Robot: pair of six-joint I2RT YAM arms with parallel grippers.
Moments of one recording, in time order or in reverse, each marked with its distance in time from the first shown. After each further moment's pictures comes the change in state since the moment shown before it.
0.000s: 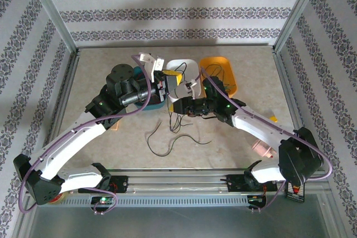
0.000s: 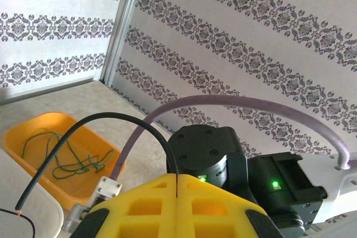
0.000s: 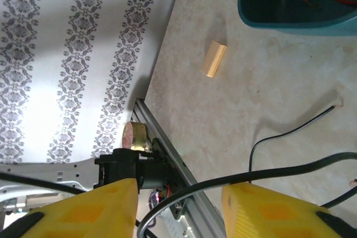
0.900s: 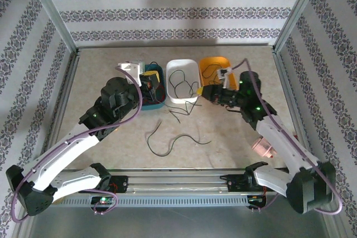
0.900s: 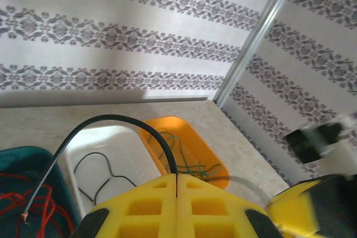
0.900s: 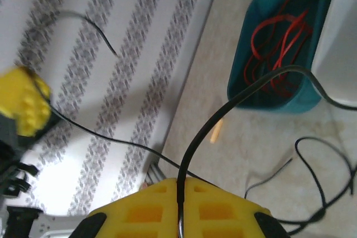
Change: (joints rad) left arm -0.004 -0.144 -0.179 -0.028 -0.504 -0.024; right arm -0.333 -0.307 -0.058 -0.026 -0.071 0.045
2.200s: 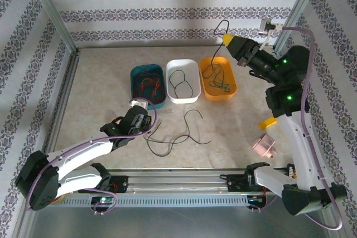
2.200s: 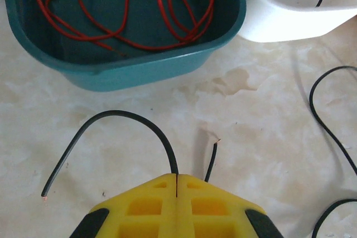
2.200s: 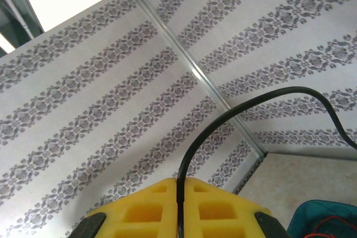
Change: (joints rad) left arm 0.000 0.074 -0.458 -0.135 -0.107 -0.131; right arm -0.108 0.022 0.507 0.108 0.123 0.042
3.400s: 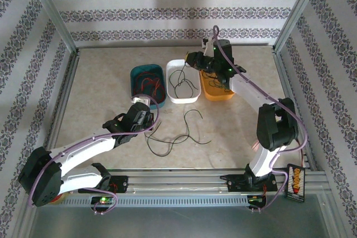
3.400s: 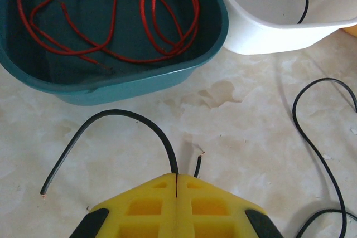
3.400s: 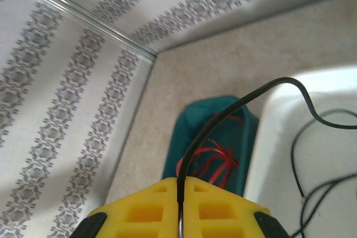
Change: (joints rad) left arm -0.001 0.051 0.057 0.003 0.016 -0.006; right arm 0.165 0.674 0.019 -0.023 0.177 -0.161
